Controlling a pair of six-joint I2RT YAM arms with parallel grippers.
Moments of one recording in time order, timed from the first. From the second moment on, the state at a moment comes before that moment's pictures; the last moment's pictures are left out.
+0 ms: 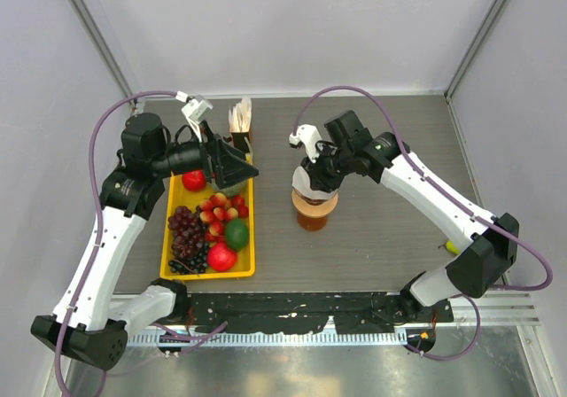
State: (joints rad) left arm -0.30 1.03 1.25 -0.47 0.88 -0.30; right arm 0.64 1.47 1.44 -0.86 -0.32 -0.33
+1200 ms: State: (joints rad) left arm -0.17 1.02 1.29 -0.47 0.86 -0.37; right arm 0.66 1.59 1.42 -0.86 -0.29 -0.36
